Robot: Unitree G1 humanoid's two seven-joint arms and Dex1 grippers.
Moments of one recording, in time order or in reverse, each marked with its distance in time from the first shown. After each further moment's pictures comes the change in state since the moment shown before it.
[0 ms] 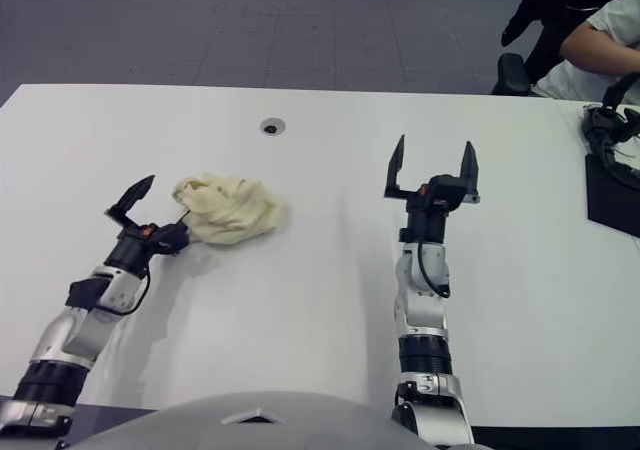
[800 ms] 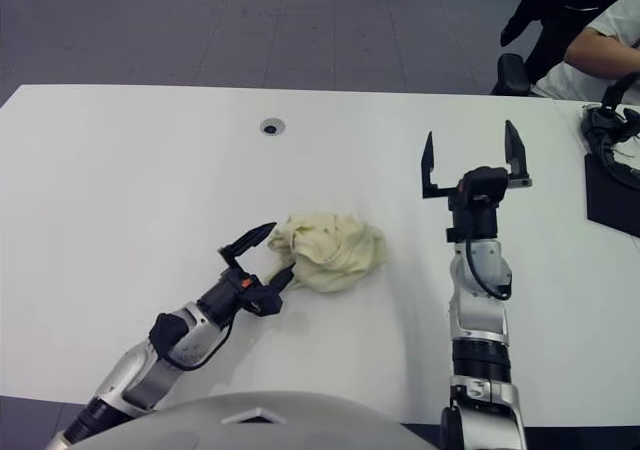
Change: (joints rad) left arm 0.192 -0.125 -0.365 -0.387 0.028 0.009 -0.156; right arm 0.032 -0.281 -0.053 -0.075 0.077 0.054 0.255
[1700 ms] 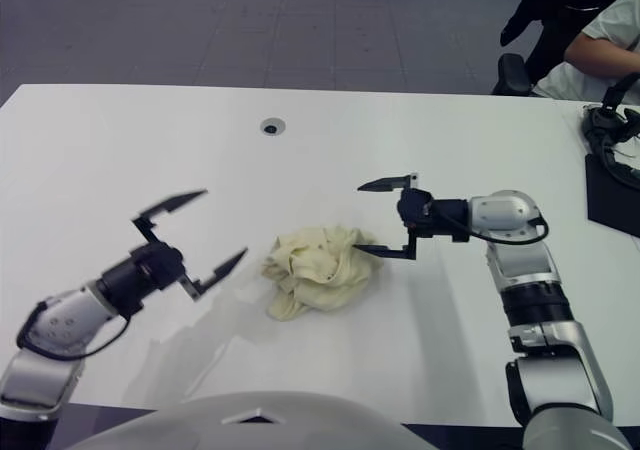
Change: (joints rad) left arm 0.025 0.194 0.495 -0.256 -0.890 0.102 -0.475; right arm -0.312 -0.358 0.340 0.246 0.109 0.139 1.132
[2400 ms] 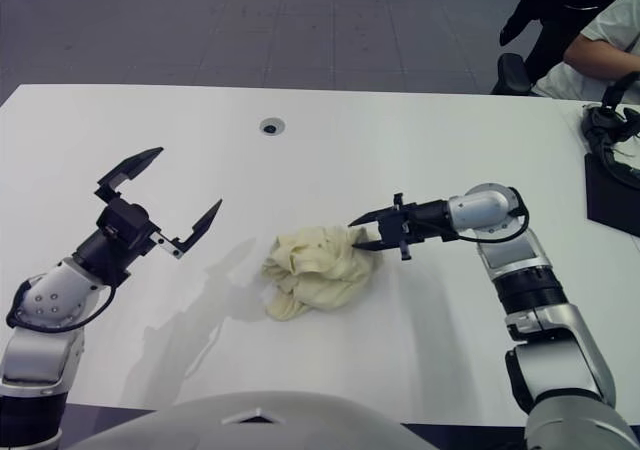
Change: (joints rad) left arm -0.053 -0.085 0.038 0.042 -0.013 0.038 0.051; right arm -0.033 -0.068 0.097 -0.005 -0.146 -0.122 0.046
